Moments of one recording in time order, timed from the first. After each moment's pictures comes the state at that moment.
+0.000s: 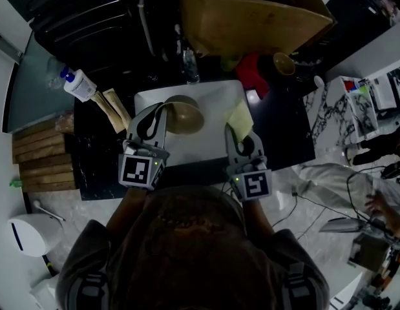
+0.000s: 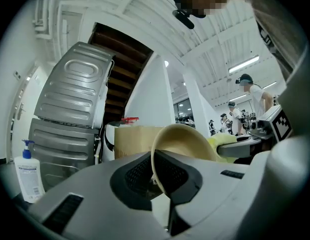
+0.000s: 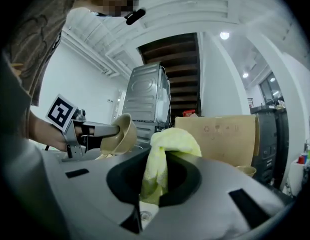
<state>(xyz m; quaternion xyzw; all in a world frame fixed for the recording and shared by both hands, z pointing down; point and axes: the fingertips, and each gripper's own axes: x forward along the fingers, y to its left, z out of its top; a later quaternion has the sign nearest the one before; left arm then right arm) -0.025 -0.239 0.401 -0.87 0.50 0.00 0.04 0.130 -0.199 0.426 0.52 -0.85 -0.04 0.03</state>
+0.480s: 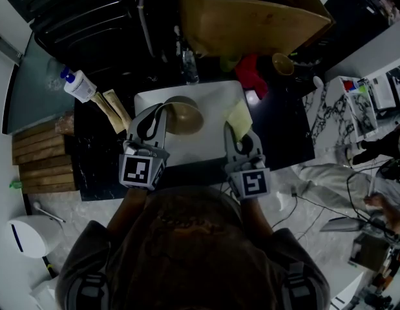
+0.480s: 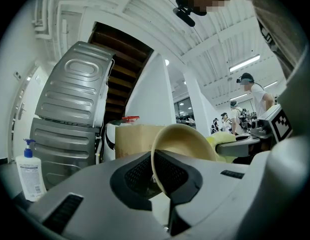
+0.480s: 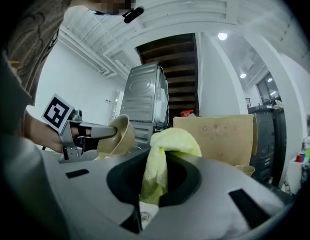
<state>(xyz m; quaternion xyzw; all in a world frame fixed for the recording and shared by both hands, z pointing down) -0.027 -0.238 0.407 -0.87 0.50 -0.01 0.03 0.131 -0.202 0.427 0.53 -0.85 -0.03 0.03</state>
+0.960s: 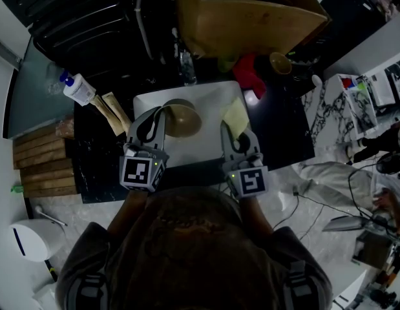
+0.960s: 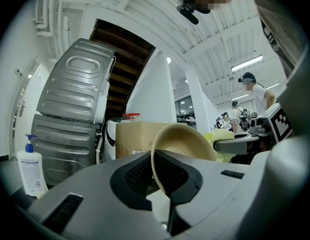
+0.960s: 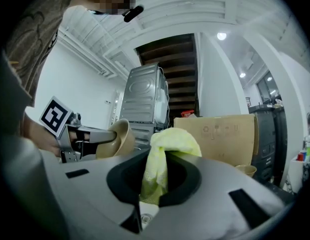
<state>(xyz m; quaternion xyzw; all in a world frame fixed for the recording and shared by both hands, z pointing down) -0.029 -0.237 0.416 -0.86 0.50 -0.01 0.02 0.127 -0.204 0.424 0.53 -0.85 -0.03 0.02</state>
